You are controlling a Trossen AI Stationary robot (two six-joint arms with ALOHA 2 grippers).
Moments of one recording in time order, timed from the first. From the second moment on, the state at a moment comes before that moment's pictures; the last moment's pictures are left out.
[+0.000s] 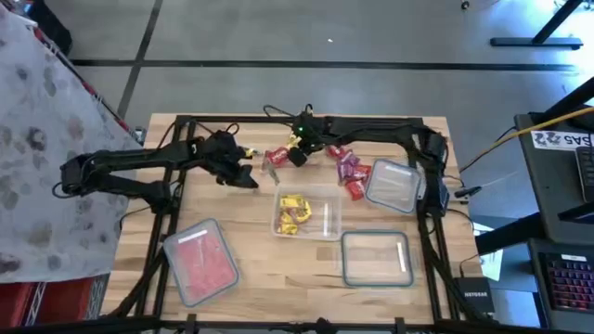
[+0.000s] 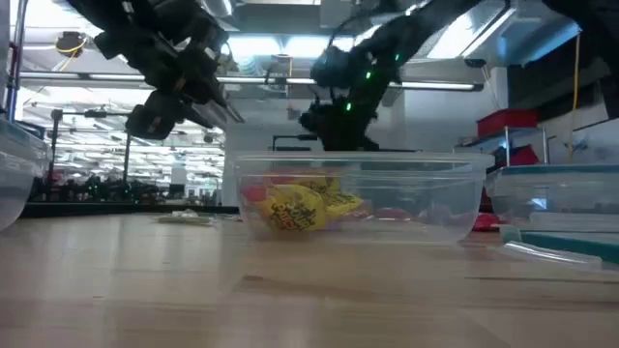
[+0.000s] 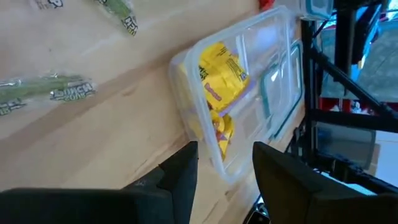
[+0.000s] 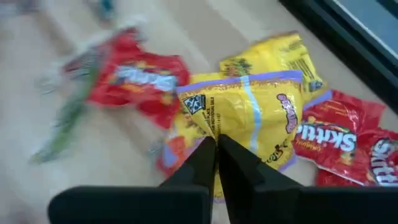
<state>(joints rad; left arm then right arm) 0.37 1.11 0.68 -0.35 0.45 -0.99 -0.38 1.96 1.50 -0.54 0.04 0.25</state>
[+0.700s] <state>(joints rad) 0.37 1.11 0.68 -0.35 0.42 -0.96 -0.12 1.97 1.49 -0.65 -0.49 0.01</state>
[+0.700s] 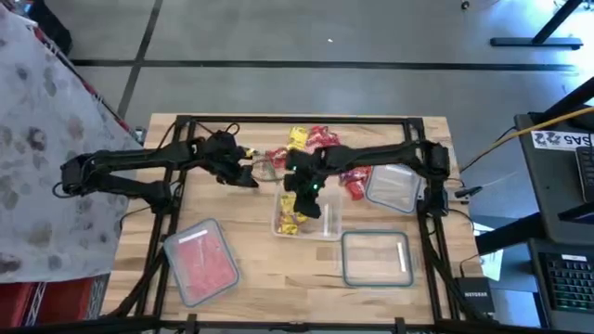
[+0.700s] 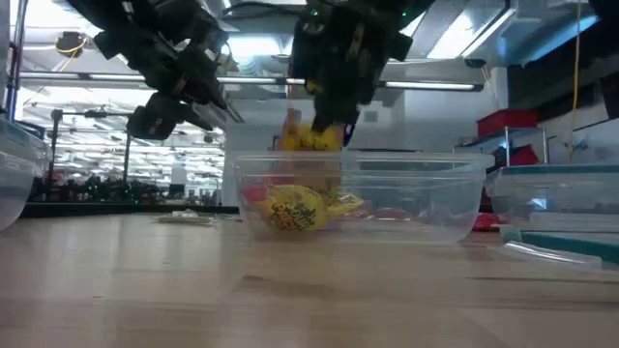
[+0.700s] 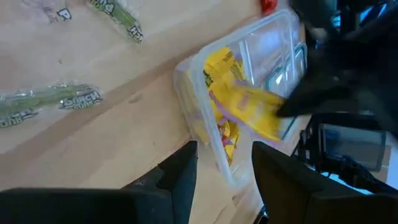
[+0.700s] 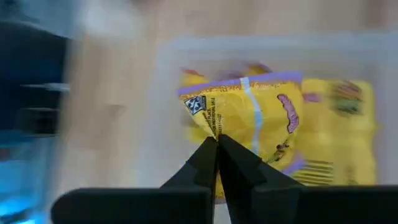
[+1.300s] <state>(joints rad) 0.37 1.11 0.68 -0.36 0.42 -0.96 -0.11 2.04 1.52 -0.56 -0.57 0.17</state>
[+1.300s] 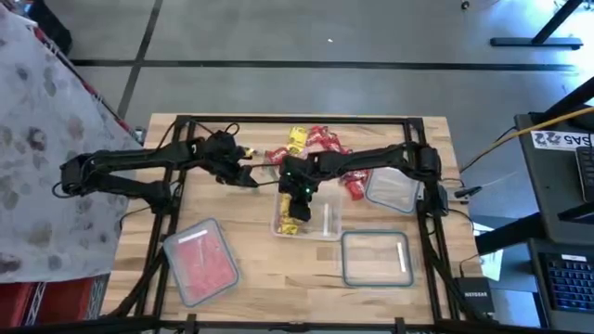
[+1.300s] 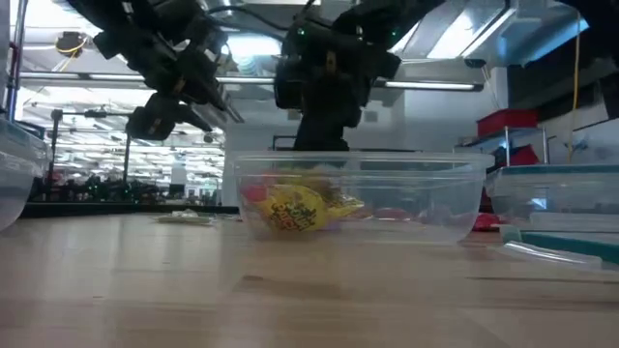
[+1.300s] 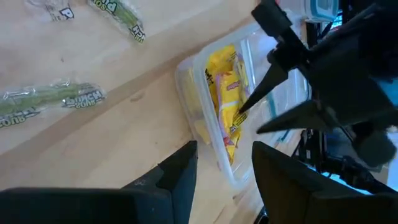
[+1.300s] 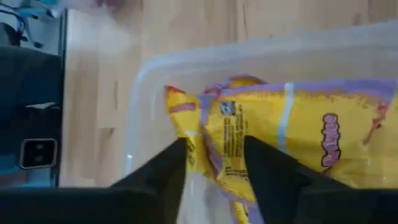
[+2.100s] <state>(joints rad) 0.34 1.11 0.68 -0.37 0.40 -0.96 -0.12 2.10 1.50 -0.46 -0.36 0.16</state>
